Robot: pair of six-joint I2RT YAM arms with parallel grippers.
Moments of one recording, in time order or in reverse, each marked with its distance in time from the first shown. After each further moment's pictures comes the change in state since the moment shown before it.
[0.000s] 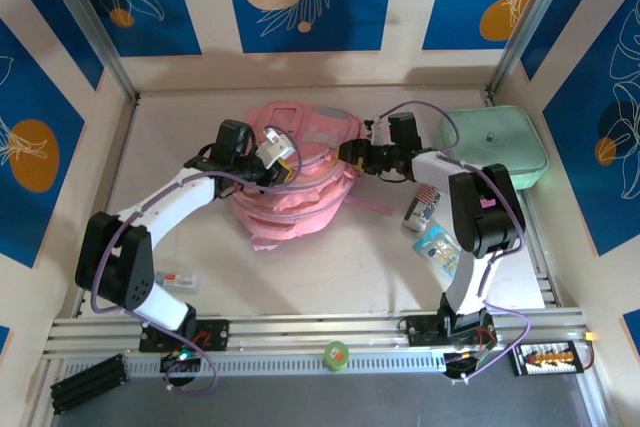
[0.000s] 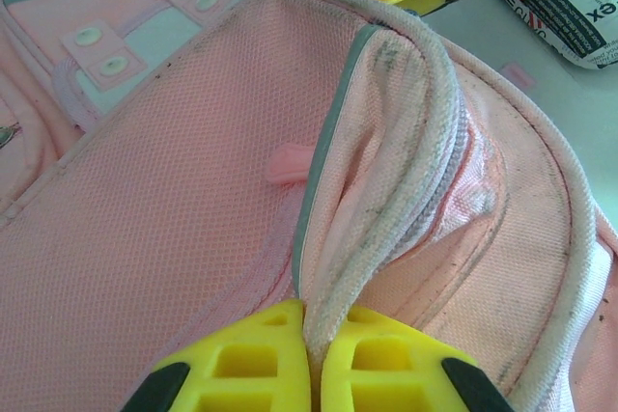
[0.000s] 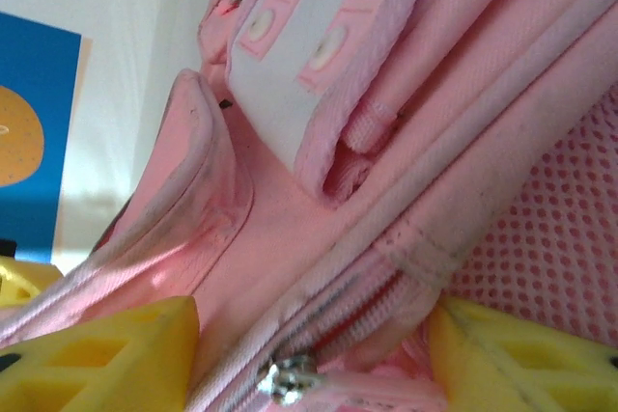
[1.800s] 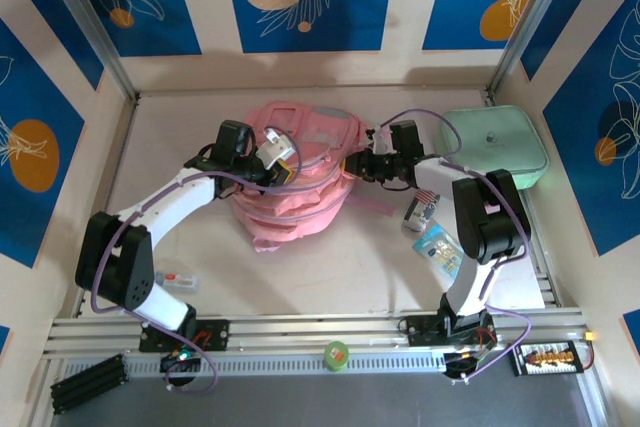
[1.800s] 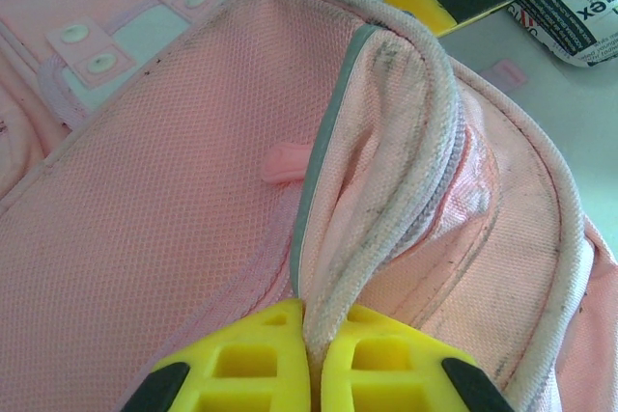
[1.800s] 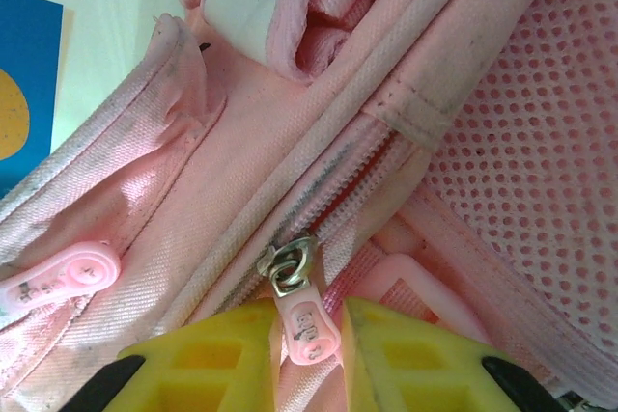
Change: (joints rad) left arm 0.000 0.000 0.000 -0.010 0.012 0.000; right arm 0.003 -0.042 -0.066 -0.036 0.002 -0.027
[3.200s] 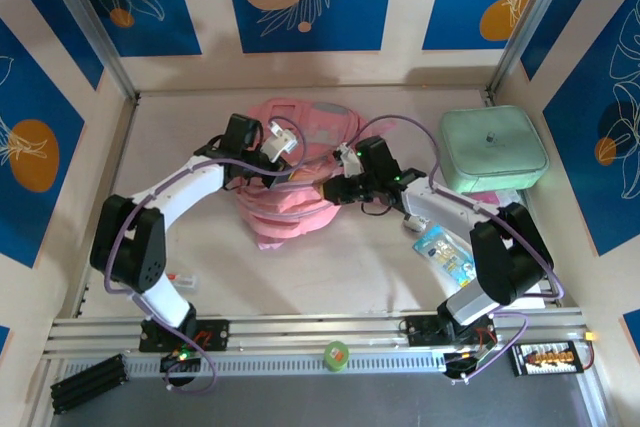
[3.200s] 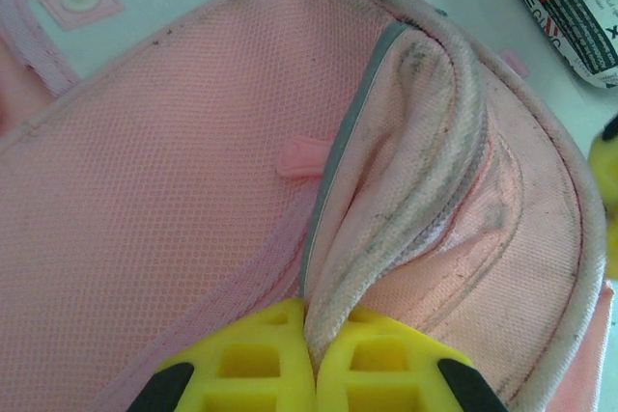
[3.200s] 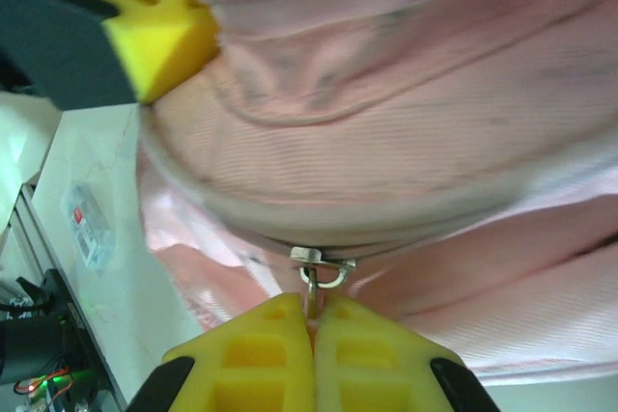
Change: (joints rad) left arm -0.001 0.132 0.120 -0.081 -0.002 -0.109; right arm 0.317 -0.257 -0.072 -0.191 0.293 -0.130
